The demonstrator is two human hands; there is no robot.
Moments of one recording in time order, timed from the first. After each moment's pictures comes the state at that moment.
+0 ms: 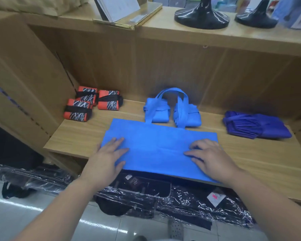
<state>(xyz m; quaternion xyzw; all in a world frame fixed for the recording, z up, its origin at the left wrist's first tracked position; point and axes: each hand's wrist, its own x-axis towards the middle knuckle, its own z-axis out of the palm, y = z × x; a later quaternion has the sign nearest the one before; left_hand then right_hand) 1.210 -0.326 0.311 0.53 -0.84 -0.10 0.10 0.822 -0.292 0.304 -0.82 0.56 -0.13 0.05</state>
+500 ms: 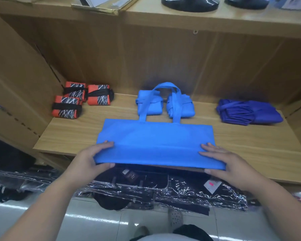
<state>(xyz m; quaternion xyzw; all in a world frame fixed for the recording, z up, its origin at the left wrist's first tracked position) 1.237 -0.321 0.318 0.54 -0.70 -0.39 0.25 0.780 -0.223 0.308 -0.71 0.61 -0.21 0.29</state>
